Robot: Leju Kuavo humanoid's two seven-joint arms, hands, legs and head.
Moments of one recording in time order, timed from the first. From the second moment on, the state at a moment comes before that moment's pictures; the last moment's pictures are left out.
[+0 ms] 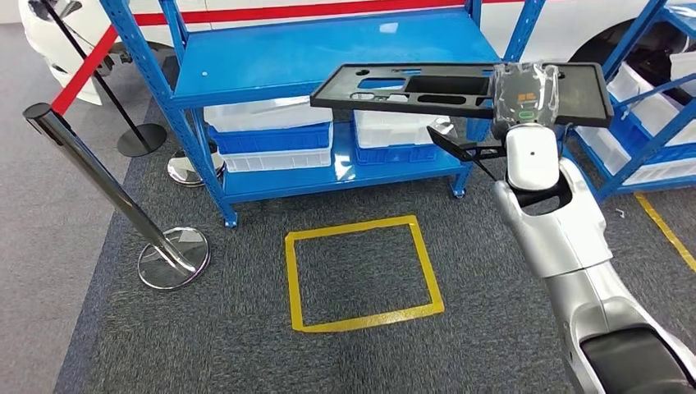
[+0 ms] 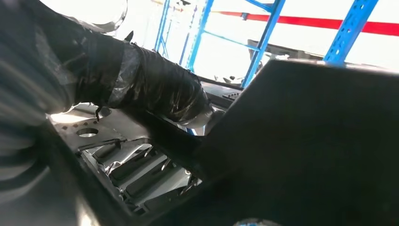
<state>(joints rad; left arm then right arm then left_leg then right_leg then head) -0.09 -0.15 1.13 -0.20 -0.82 -0.07 -0.38 -0.85 -0.18 0.62 -1.14 1.32 0.06 -0.07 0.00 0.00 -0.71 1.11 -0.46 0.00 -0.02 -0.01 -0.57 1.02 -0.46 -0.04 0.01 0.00</state>
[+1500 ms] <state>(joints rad) -0.10 -0.15 1.14 -0.20 -0.85 -0.07 -0.40 -0.87 -0.15 0.65 -1.14 1.32 0.08 -0.05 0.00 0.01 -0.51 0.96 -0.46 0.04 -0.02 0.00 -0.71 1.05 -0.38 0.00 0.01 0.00</state>
